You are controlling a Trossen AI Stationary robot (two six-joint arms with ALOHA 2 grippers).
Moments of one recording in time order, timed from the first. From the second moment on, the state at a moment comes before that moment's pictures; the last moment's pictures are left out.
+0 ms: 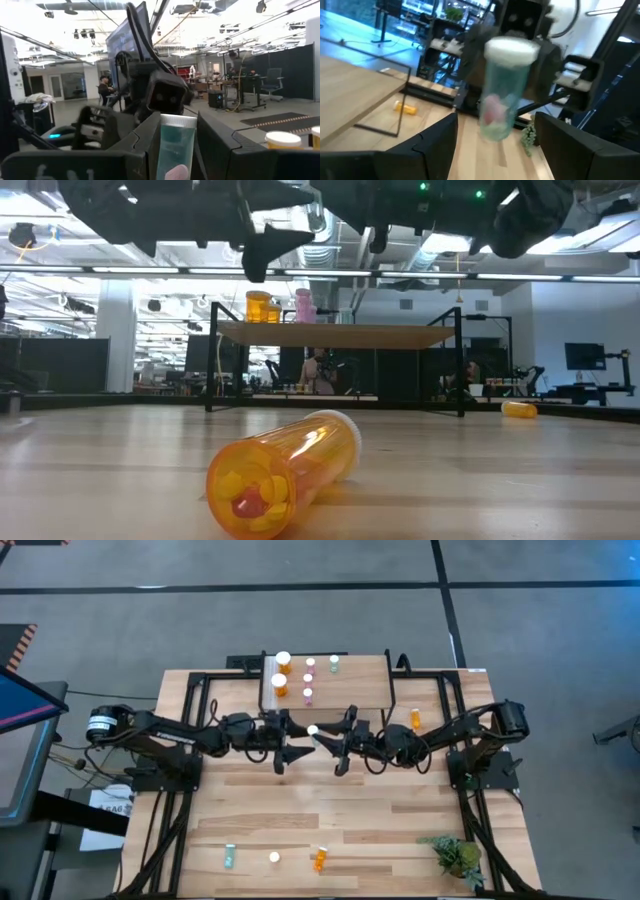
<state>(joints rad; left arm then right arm) 0.09 1.36 0.57 0.83 0.10 -0.34 0.05 1.67 0.77 1.26 0.23 0.03</state>
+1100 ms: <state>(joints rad) 0.04 1.36 0.57 0.86 0.03 -0.27 0.05 1.67 0.84 1.16 0.23 0.08</state>
